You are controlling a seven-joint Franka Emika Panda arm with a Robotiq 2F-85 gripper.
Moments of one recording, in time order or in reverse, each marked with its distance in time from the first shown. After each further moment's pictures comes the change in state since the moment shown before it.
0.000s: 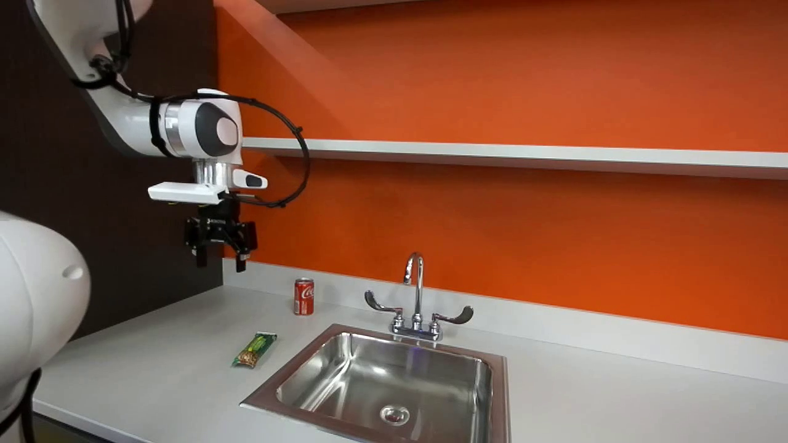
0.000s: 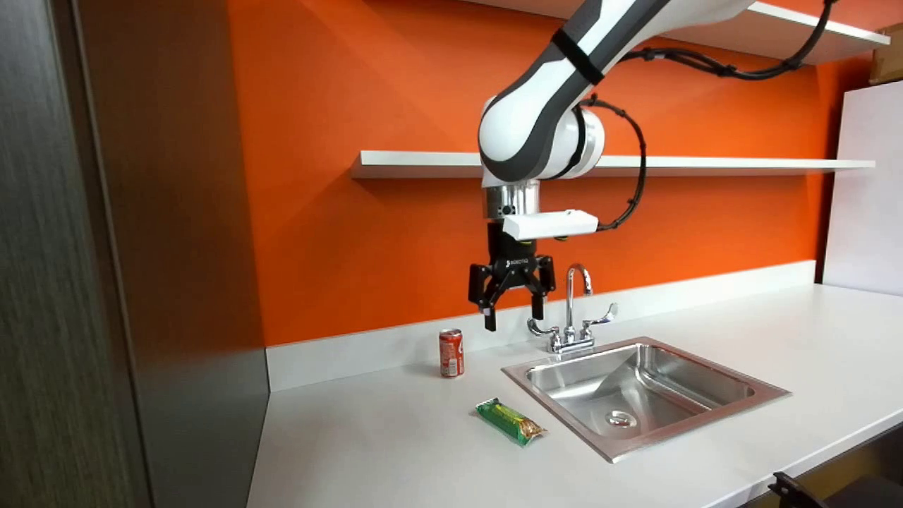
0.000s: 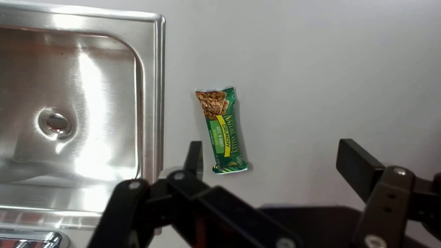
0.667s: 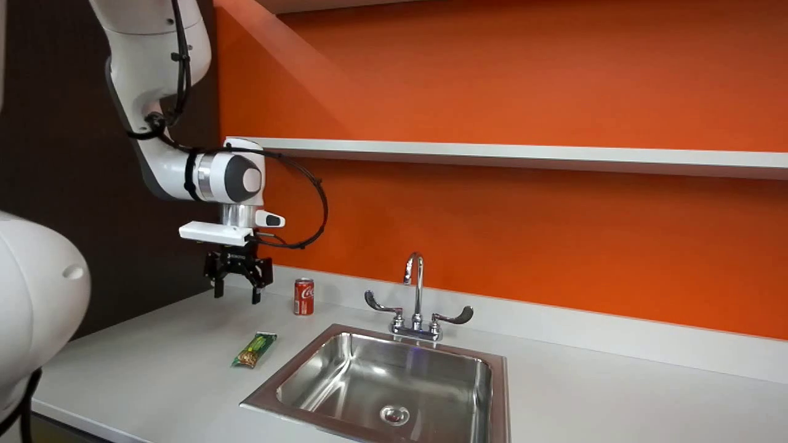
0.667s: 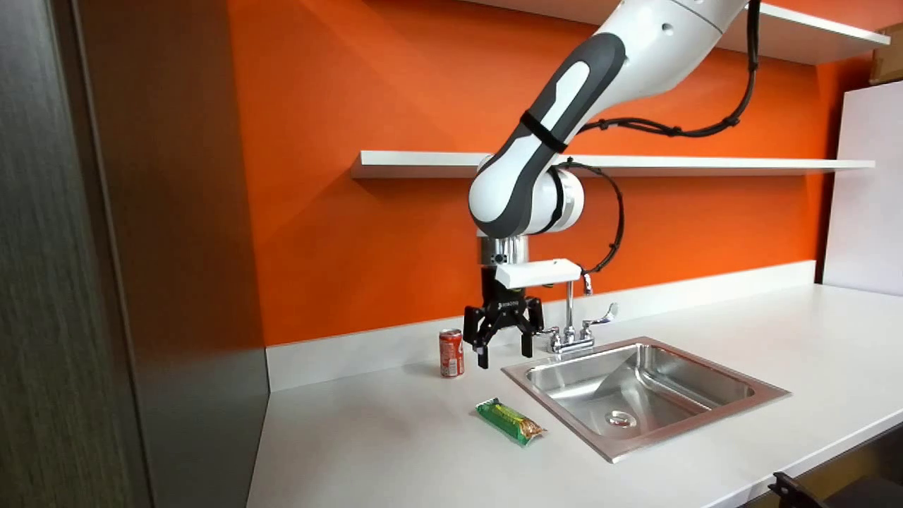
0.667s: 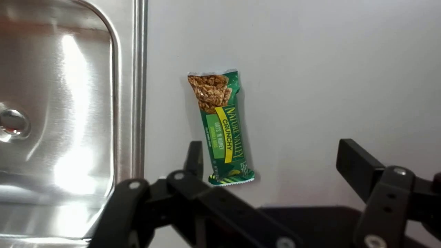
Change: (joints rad) arm 0.000 0.256 -0.046 0.079 -0.005 0.141 -0.064
